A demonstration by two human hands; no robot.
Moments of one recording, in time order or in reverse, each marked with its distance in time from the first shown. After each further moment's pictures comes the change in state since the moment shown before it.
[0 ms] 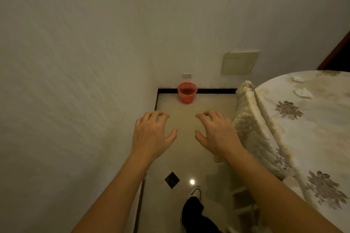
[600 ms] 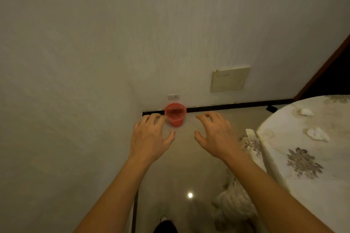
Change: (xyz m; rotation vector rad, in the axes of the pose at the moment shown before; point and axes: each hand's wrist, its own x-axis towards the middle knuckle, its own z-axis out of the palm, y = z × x) left_hand 0.320 0.002 0.084 -0.056 0.026 0.077; right_hand 0.267 0.159 0.031 0.082 0.094 0.144
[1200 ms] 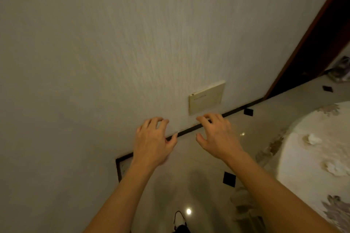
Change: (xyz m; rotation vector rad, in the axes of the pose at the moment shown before) left_hand 0.348 -0.034 0.119 -0.126 -0.093 0.287; right_hand 0.276 0.111 0.040 -0.148 0.048 0.279
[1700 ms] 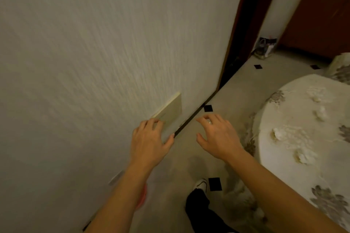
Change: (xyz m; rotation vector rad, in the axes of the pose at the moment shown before) left_hand 0.218 0.055 0.081 -0.093 -0.098 0.392; right_hand 0.093 0.126 -0.004 -0.127 0.045 0.397
